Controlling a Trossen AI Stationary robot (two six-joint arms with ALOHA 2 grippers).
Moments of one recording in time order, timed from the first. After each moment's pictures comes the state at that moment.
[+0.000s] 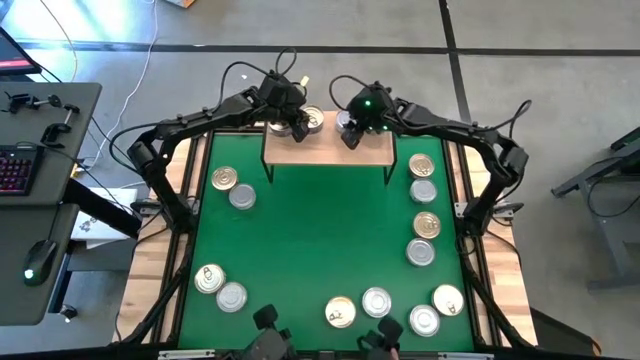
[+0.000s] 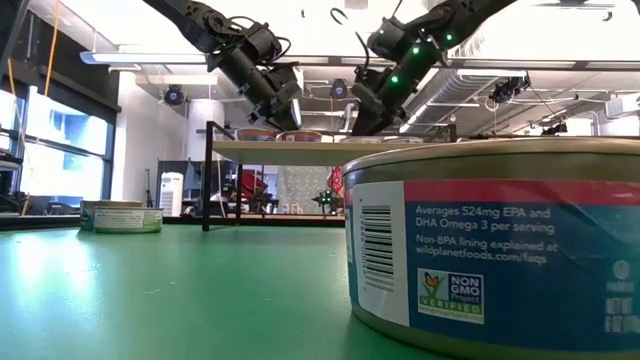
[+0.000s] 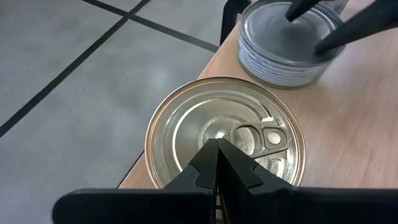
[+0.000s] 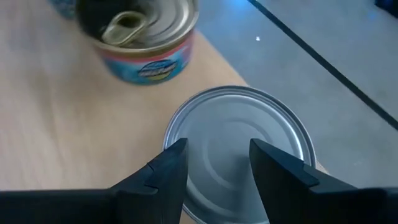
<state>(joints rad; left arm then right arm) 0.68 1.73 1.39 -0.39 0.08 0.16 -0.60 1.72 1.39 -0.41 0.07 -0.05</state>
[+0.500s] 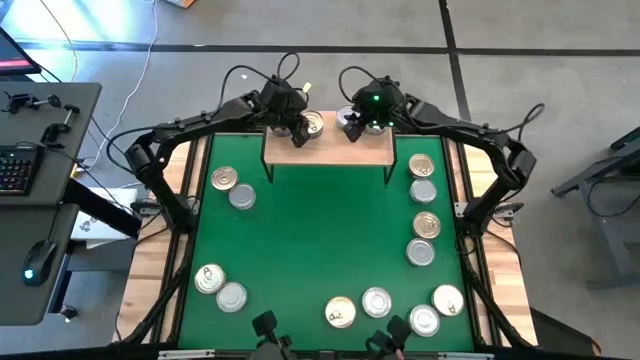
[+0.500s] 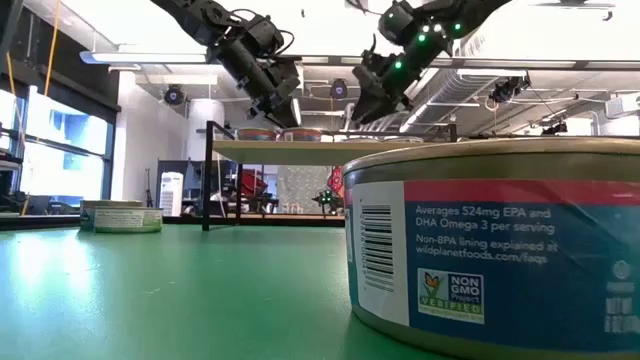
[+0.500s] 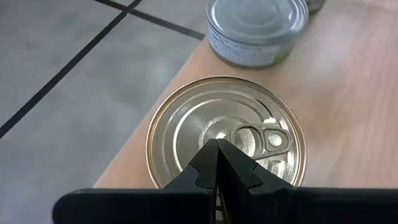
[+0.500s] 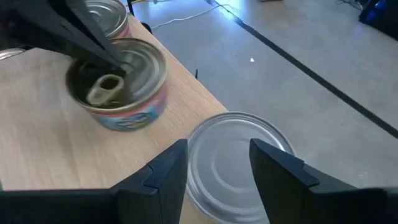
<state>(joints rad) 0.64 1.69 1.38 -0.41 0.03 0.15 -0.60 1.64 1.39 -0.37 0.07 0.00</state>
